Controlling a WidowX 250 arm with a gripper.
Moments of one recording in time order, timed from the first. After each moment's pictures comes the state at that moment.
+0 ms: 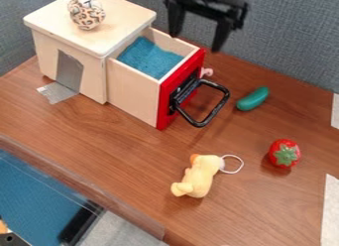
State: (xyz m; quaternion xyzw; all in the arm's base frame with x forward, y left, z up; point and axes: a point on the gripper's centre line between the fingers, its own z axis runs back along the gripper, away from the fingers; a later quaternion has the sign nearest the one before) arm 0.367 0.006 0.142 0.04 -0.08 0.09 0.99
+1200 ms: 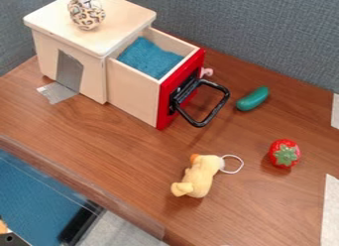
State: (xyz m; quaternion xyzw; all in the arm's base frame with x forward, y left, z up) arm 0.342 0.188 0.144 0.03 -0.07 0.19 0.98
